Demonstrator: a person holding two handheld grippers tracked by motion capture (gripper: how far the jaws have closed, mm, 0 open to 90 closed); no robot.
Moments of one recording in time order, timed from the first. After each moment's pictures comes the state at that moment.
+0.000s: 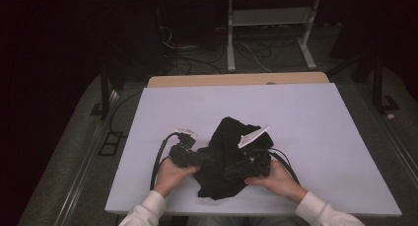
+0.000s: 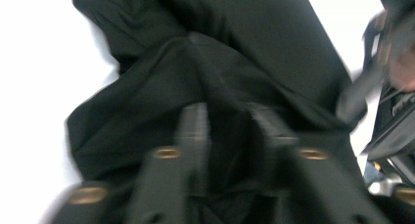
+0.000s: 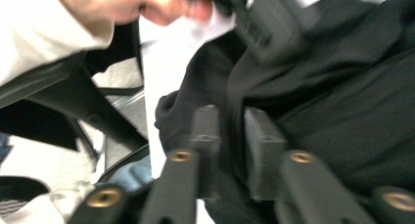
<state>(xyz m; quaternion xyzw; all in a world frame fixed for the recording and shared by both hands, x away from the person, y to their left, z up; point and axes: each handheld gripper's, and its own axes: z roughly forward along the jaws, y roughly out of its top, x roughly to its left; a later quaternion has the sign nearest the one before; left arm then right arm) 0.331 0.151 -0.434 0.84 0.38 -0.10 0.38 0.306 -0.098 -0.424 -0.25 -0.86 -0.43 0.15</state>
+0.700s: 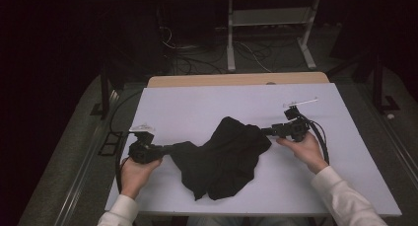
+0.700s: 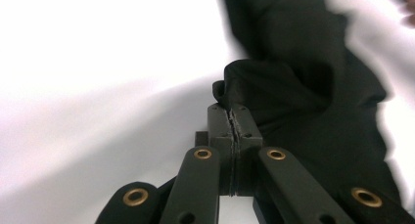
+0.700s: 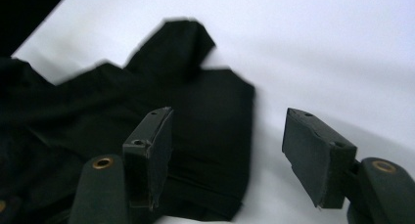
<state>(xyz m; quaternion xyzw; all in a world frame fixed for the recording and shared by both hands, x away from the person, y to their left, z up) 0.317 0.255 -0.402 0.79 0.46 0.03 0.40 0.390 -0.214 -0.429 -0.51 -0.76 -0.40 0.01</state>
